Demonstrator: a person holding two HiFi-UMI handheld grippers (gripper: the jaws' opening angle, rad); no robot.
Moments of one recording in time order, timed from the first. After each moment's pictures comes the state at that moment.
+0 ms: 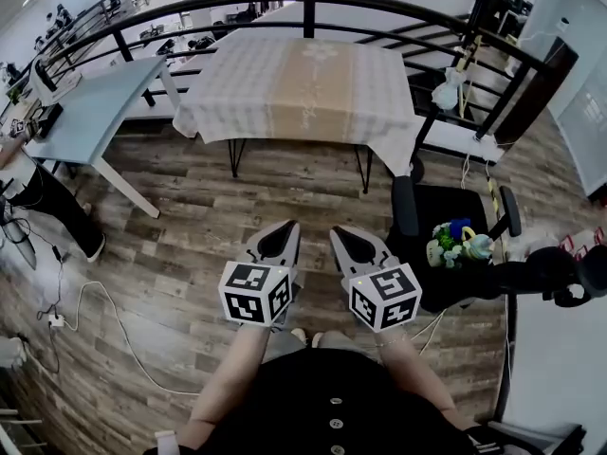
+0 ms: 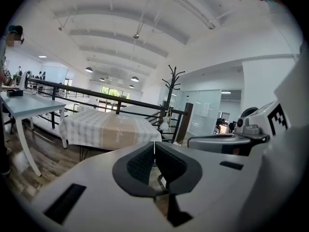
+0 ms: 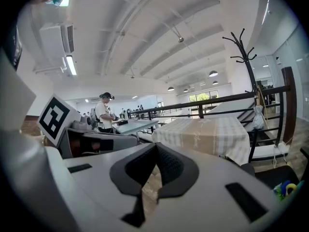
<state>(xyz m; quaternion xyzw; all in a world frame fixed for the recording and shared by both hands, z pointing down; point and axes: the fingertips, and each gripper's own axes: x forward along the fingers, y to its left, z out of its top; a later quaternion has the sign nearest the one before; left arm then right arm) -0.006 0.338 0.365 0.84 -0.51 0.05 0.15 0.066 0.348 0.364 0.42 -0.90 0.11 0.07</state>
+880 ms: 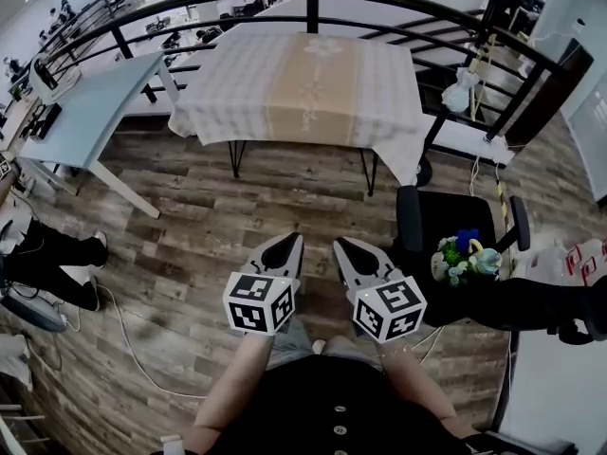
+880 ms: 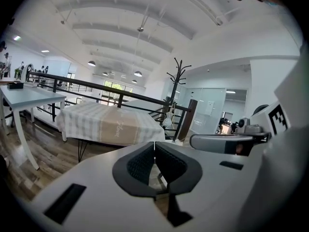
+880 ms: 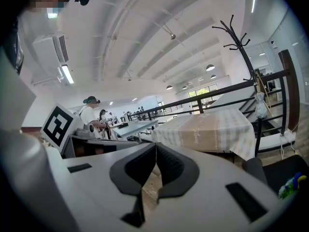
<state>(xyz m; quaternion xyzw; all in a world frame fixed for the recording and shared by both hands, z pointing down) 0.010 0.287 0.401 0.83 -0.52 0.07 0.18 0.083 0.297 0.392 0.40 -0.90 0.15 0.05</state>
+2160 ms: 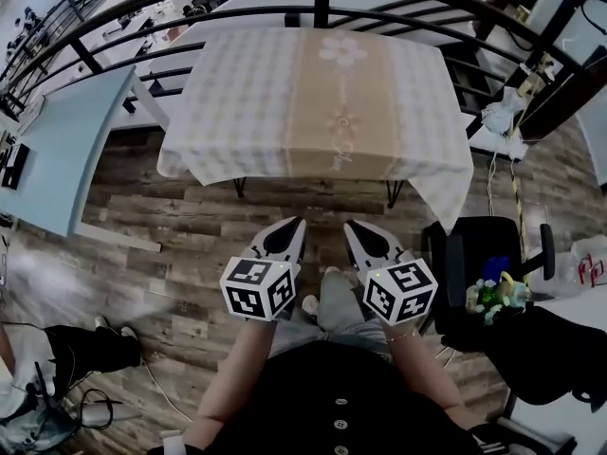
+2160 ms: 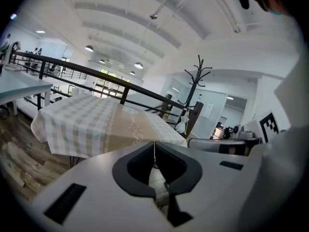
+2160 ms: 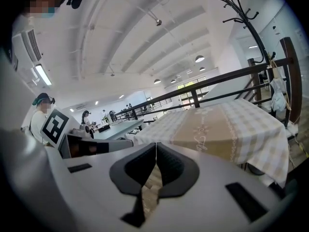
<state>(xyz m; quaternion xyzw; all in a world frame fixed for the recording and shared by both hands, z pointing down) -0.120 0.000 0.414 0.85 -0.46 0.07 0.24 -0.034 0.011 0.411 0.45 -0.87 0.21 0.06</state>
